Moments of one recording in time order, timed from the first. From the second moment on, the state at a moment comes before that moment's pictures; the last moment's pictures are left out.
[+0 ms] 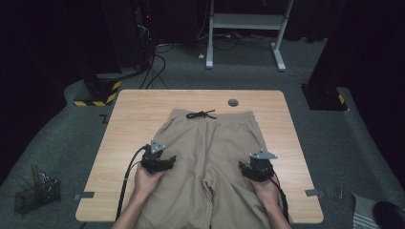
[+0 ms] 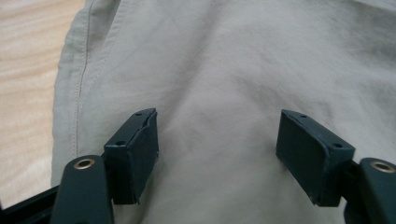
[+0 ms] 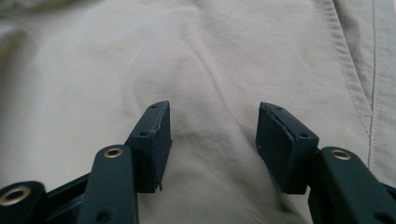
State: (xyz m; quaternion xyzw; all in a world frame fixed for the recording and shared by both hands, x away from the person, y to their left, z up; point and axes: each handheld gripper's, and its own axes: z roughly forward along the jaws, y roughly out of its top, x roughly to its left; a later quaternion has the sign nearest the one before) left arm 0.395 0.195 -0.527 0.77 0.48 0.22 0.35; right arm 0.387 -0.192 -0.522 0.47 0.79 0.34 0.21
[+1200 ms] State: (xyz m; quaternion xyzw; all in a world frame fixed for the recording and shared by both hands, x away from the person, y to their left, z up) left arm 0.421 0.185 -0.527 0.77 0.49 0.23 0.35; right arm 0.427 -0.182 -0.519 0.47 0.80 0.33 0.20
